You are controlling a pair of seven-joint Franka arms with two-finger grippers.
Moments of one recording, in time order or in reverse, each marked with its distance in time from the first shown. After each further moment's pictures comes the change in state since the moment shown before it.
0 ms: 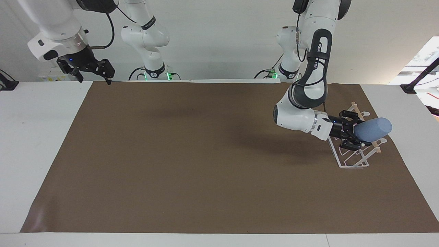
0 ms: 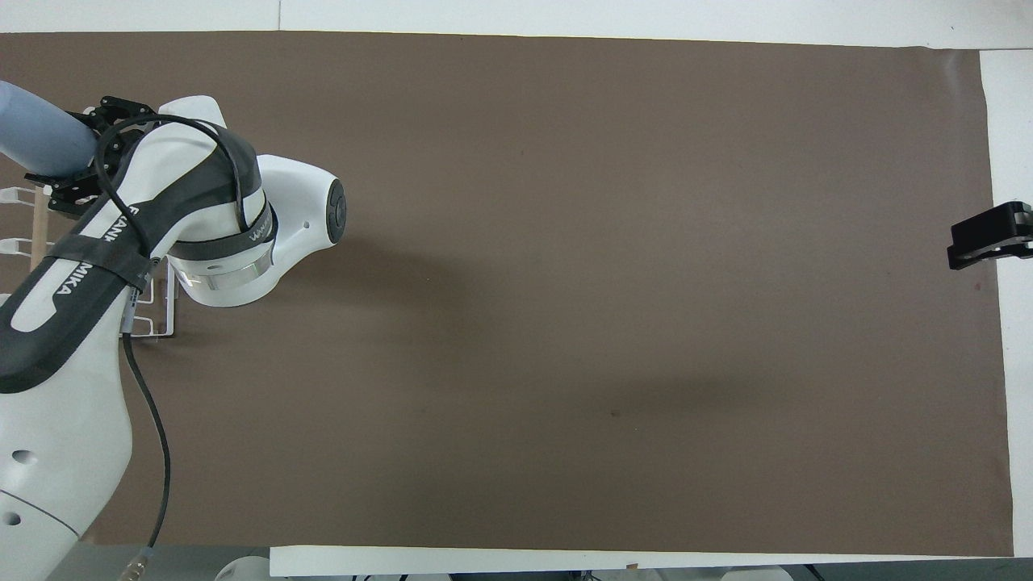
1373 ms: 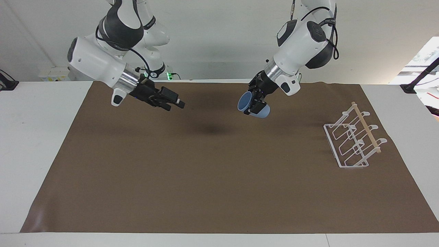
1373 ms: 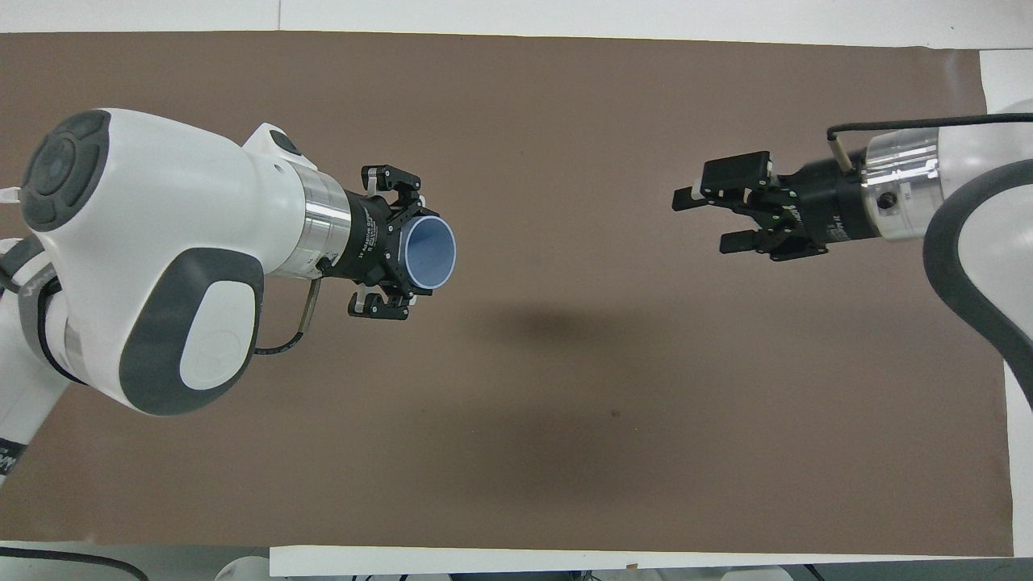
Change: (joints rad) left arm -0.116 -0.330 -0.018 0.041 -1.790 0.474 0.303; right arm 0.100 -0.009 -0.001 -0.398 0.688 0.495 0.212
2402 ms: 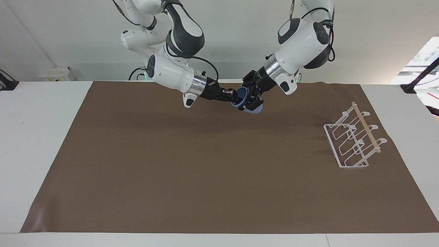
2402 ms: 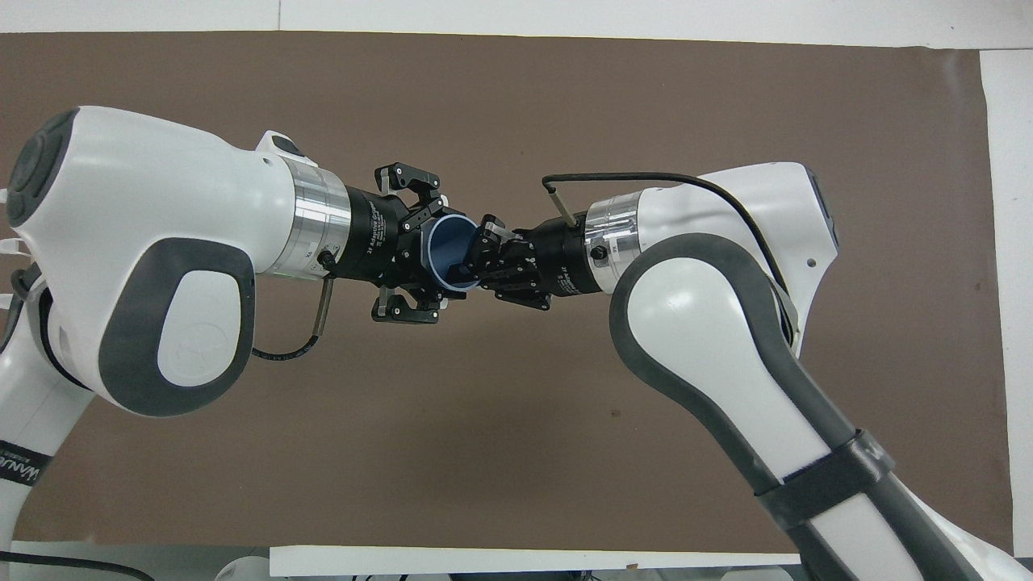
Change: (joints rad) left arm -0.007 -0.003 -0.007 0.008 -0.325 0.042 -0.031; right arm 0.413 0.121 0.027 -0.031 0.529 0.296 0.207
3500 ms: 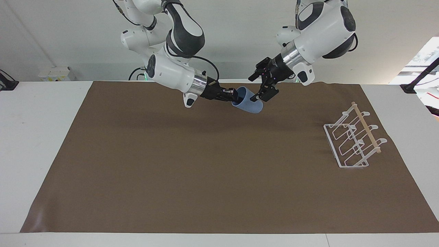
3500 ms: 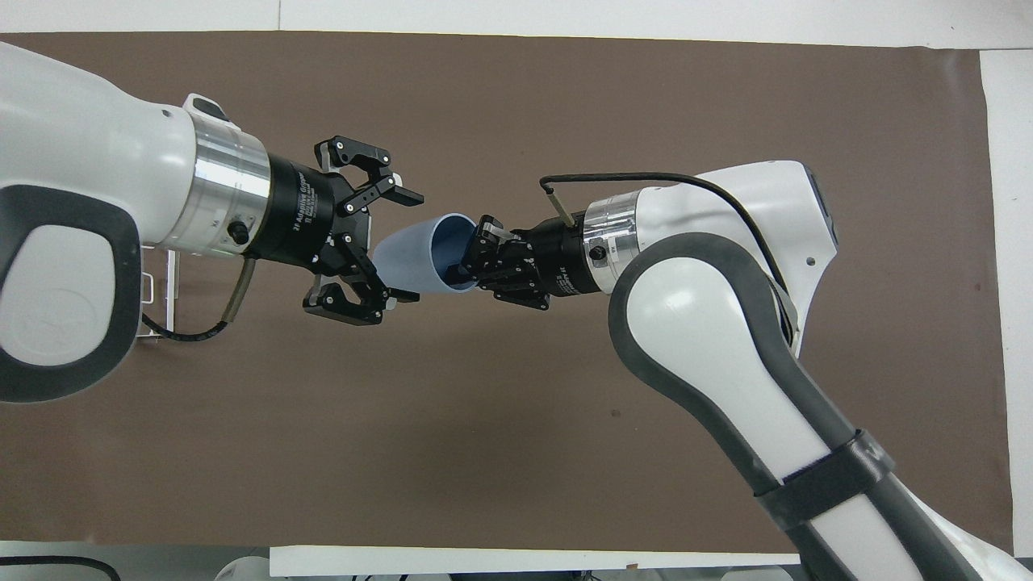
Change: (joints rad) left arm 0.061 -0.011 0.002 0.100 -0.008 -0.156 -0.013; right arm 0.000 0.001 0.001 0.006 -0.002 -0.006 -0.010
